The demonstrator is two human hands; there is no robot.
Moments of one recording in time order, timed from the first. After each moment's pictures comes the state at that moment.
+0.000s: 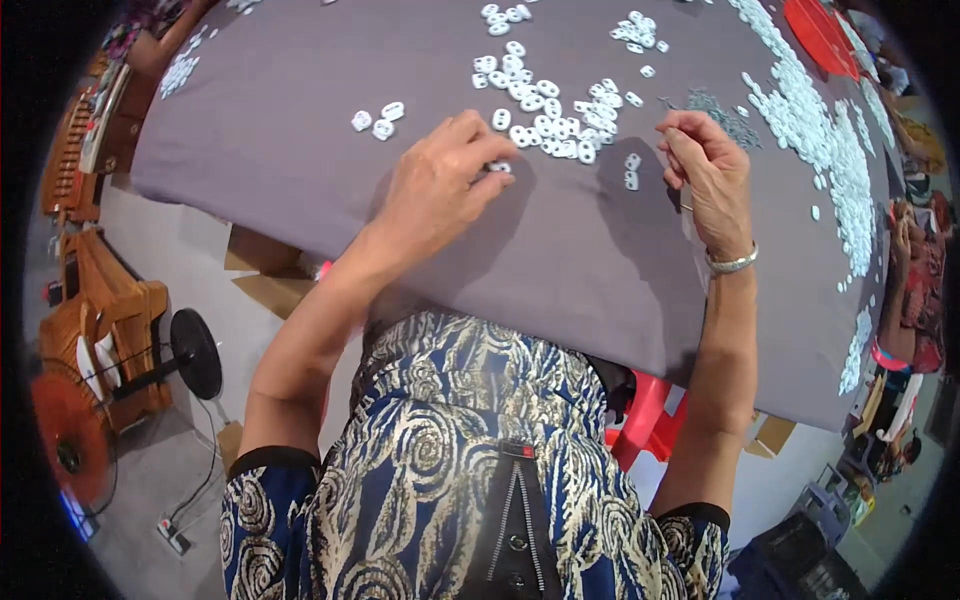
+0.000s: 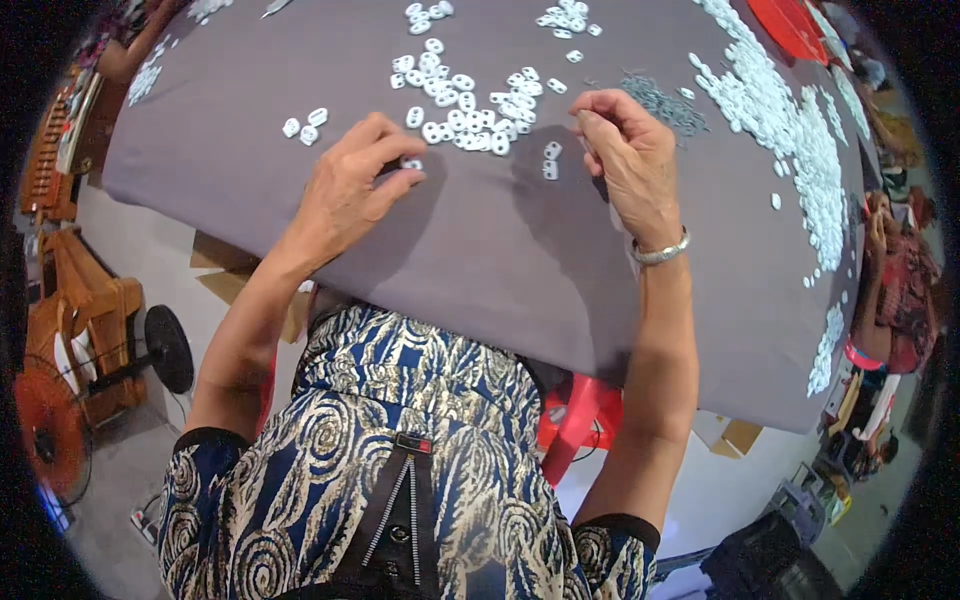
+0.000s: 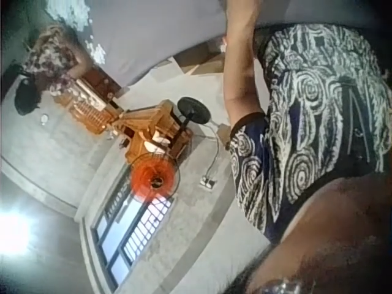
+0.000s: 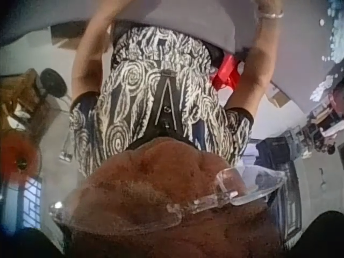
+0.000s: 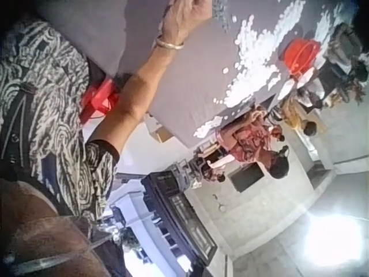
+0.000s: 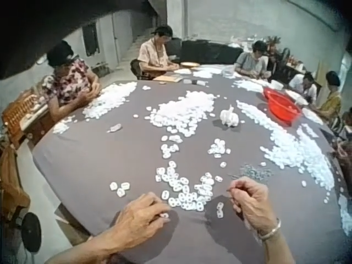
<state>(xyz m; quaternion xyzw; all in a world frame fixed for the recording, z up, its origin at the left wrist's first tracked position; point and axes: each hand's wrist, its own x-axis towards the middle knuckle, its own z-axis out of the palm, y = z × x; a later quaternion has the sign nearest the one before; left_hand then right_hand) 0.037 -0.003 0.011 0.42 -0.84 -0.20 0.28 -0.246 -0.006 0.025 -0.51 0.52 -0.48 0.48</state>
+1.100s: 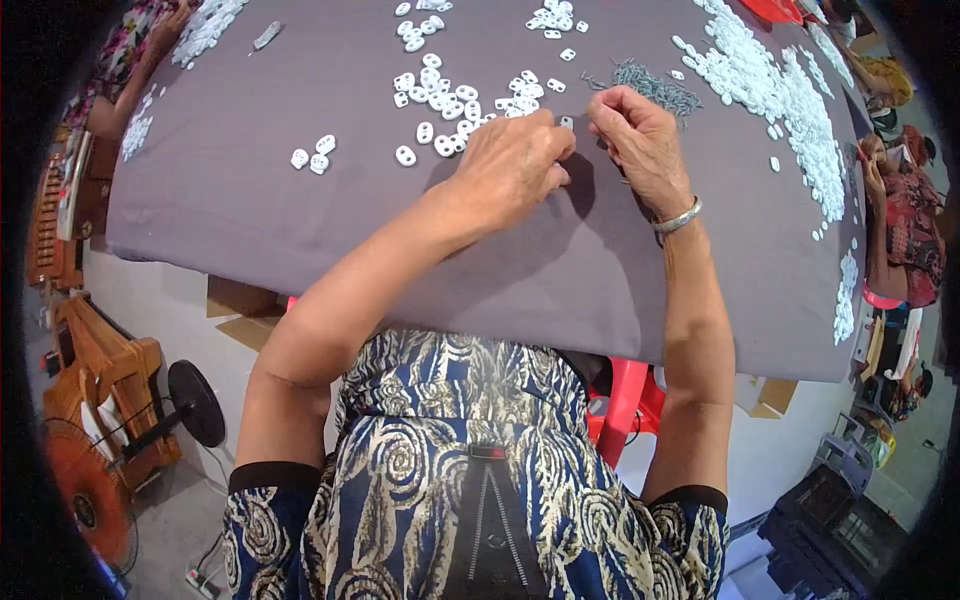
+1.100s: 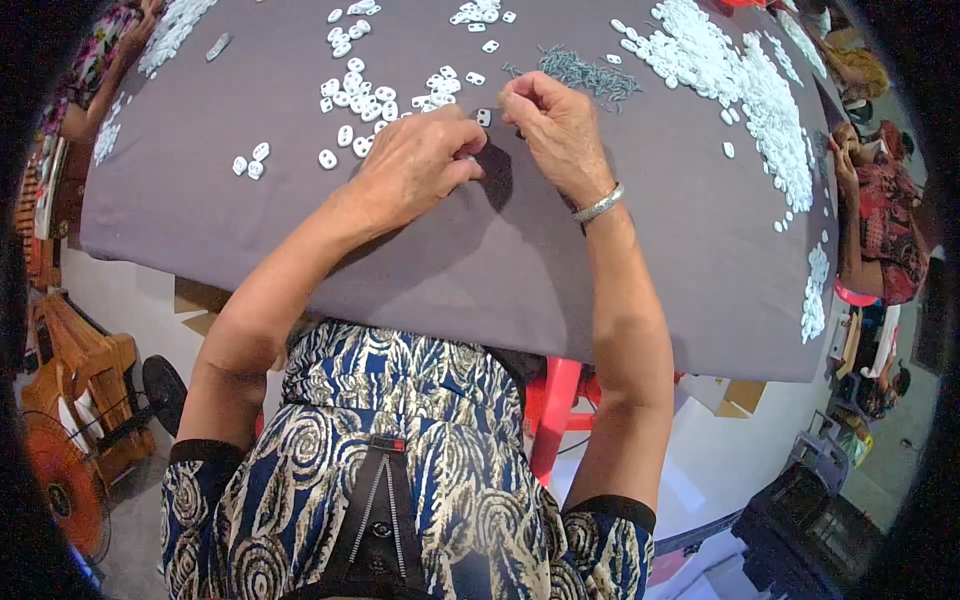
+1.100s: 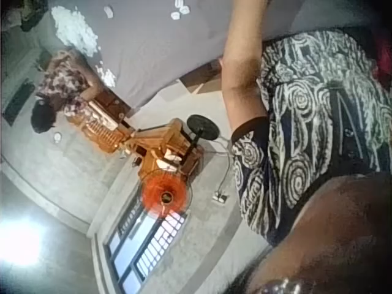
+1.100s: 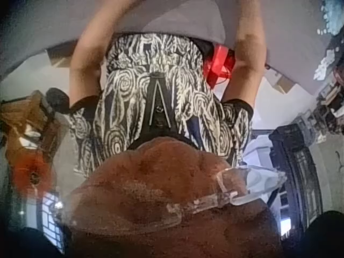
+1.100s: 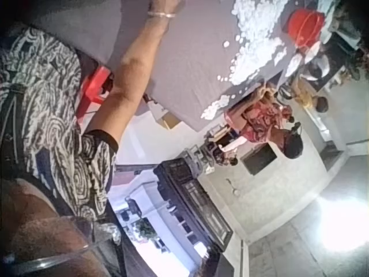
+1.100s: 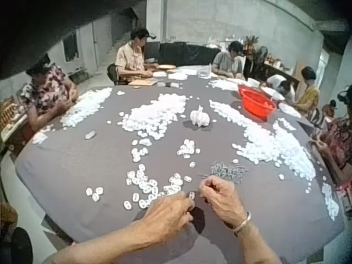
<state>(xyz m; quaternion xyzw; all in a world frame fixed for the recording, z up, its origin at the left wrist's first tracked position) -0.067 -0.029 0.010 0.35 -0.89 -0.22 0.22 -0.257 -0.015 0.004 -0.56 0.55 -0.46 0.41</state>
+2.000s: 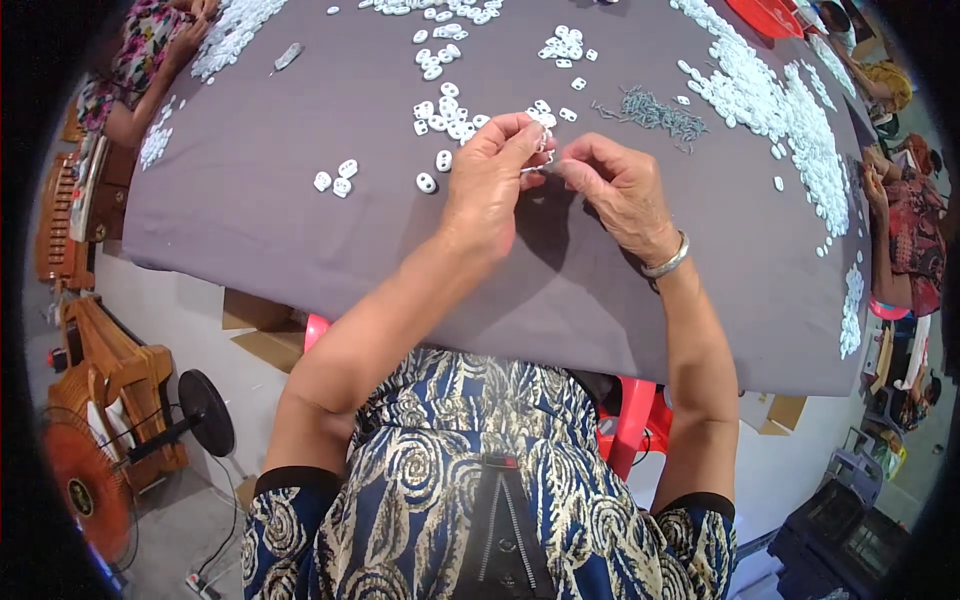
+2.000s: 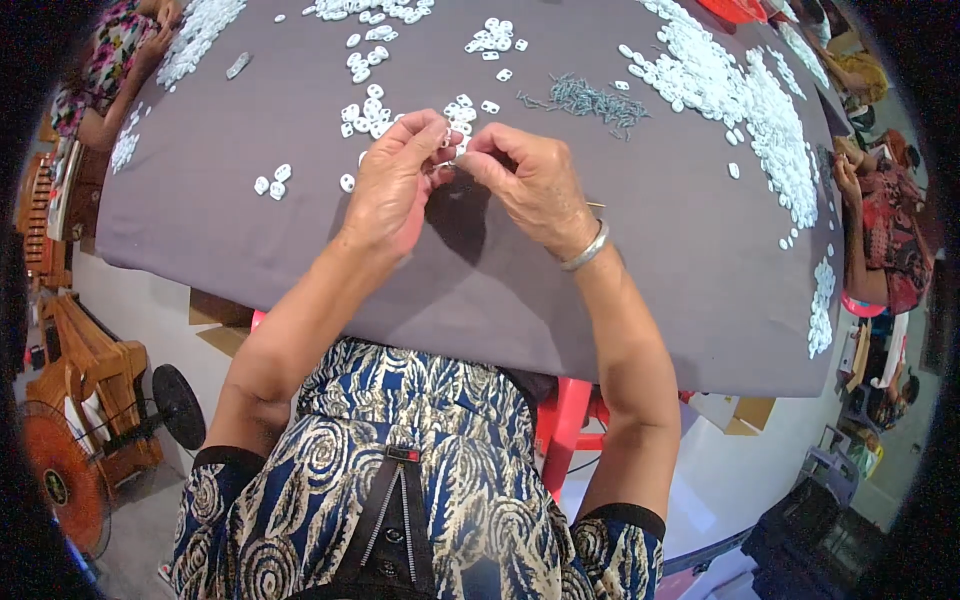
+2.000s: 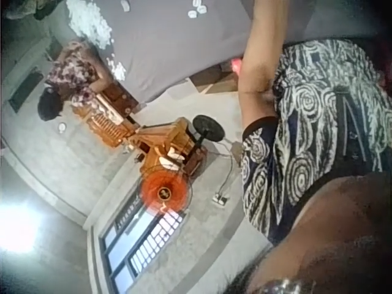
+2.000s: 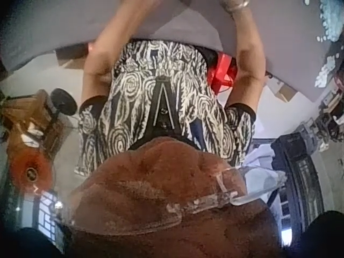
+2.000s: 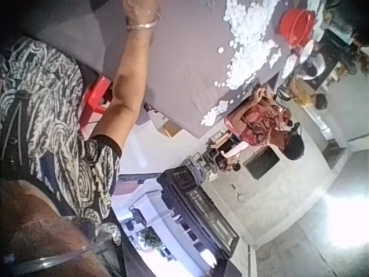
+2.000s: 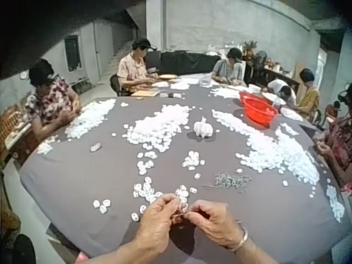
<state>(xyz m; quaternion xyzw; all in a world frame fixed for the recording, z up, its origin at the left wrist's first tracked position) -0.066 -0.020 0.020 0.40 -0.29 -0.72 0.49 -0.225 0.003 0.023 -0.65 0.51 -0.39 0.40</state>
